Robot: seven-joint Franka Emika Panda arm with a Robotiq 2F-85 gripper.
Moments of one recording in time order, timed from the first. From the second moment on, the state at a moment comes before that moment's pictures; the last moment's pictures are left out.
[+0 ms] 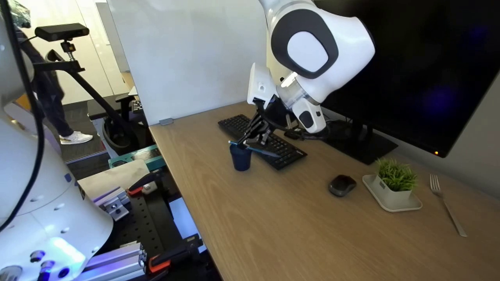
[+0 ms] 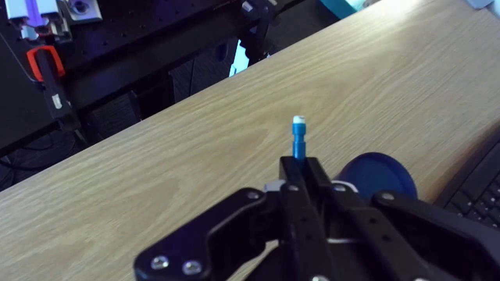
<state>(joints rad) -0.26 0.31 -0.10 -2.16 0.37 1.79 0.02</state>
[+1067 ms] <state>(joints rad) -0.25 0.42 -0.10 -2.01 0.69 1.38 -0.09</state>
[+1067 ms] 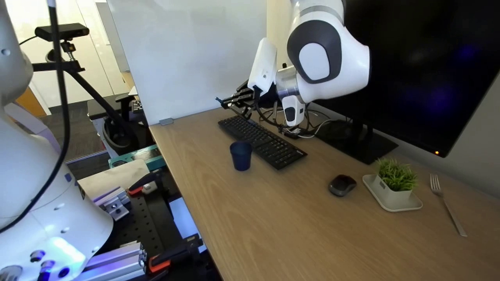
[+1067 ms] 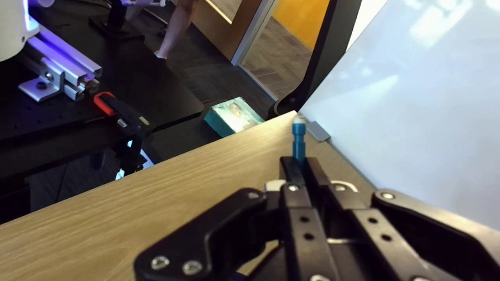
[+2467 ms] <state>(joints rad) -0.24 0.69 -0.13 -1.90 0.79 1.11 -0.08</state>
